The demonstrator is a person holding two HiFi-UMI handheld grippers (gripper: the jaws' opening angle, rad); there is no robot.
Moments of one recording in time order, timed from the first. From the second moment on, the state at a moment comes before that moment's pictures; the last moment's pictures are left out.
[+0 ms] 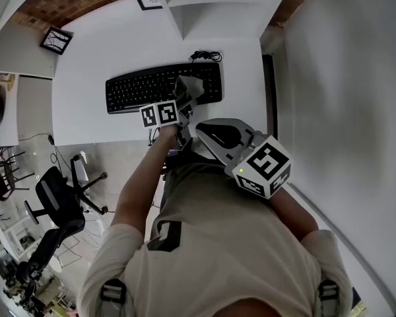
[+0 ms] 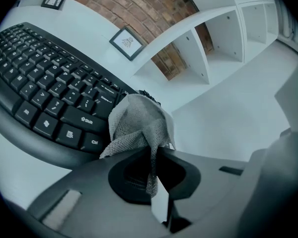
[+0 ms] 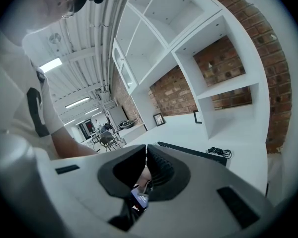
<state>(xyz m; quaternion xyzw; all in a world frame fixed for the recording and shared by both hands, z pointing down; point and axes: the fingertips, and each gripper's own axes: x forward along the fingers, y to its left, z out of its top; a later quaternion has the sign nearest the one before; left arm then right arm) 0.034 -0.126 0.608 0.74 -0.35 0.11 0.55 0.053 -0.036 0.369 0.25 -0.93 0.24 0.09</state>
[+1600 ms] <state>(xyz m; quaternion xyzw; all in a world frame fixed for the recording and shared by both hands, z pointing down) -0.304 -0.130 0.541 0.69 -0.57 0.23 0.38 -0.045 -0.040 0.381 0.17 -0.94 0.25 0.14</state>
